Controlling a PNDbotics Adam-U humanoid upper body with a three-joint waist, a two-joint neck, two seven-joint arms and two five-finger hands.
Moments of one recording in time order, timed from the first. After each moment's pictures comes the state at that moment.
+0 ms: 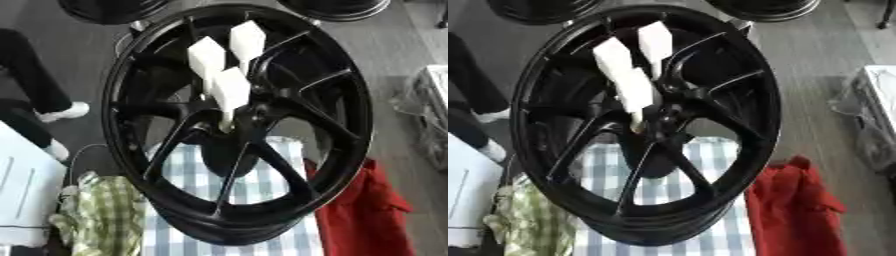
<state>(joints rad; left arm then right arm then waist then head) -0.37 0.59 0.08 -1.60 0.36 0.13 0.49 -0.06 -0.82 -0.31 -1.66 0.18 0.33 -0.12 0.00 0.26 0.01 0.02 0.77</state>
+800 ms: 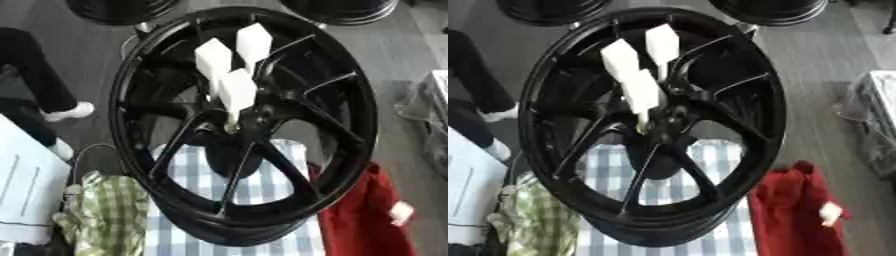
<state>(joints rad) -0.38 0.59 0.08 -1.60 0.36 0.13 0.49 0.03 -0.75 -0.35 -1.58 0.33 0.33 -0.02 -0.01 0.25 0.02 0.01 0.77</state>
